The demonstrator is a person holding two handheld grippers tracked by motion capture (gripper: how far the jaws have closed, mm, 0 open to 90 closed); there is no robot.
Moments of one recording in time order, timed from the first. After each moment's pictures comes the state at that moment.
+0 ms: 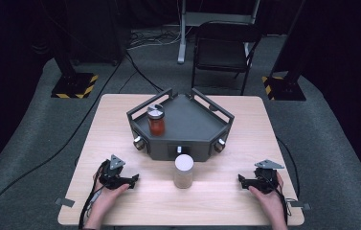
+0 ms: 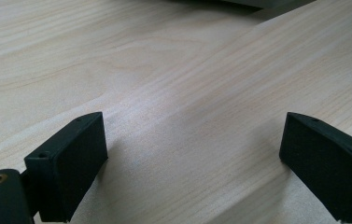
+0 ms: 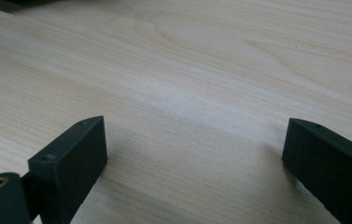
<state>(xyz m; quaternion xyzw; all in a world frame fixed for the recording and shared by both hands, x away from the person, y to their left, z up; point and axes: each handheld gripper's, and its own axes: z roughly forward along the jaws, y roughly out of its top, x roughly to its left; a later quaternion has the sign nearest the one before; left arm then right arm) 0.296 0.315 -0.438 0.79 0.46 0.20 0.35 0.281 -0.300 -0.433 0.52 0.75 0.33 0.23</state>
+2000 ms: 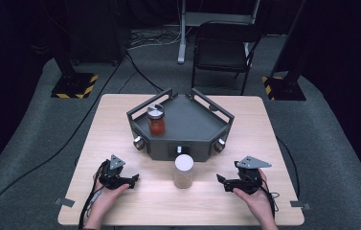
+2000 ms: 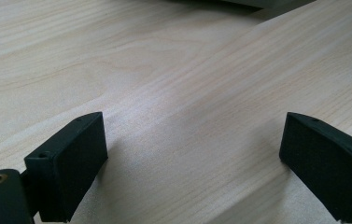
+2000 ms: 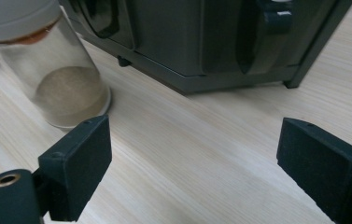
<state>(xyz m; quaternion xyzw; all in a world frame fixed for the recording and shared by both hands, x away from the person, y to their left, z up) 0.296 0.315 -0.438 0.79 0.46 0.20 0.35 0.268 -0.266 -0.392 0.40 0.79 0.43 0.18</state>
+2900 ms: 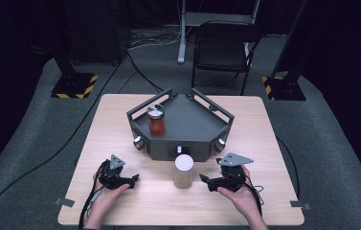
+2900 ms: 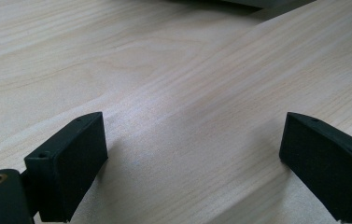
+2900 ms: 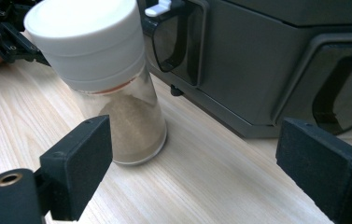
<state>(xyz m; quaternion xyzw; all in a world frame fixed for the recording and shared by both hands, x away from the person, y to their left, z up) 0.296 0.315 -0.438 0.79 0.46 0.20 0.35 0.278 -0.227 -0.378 0.35 0.81 0.45 0.17</state>
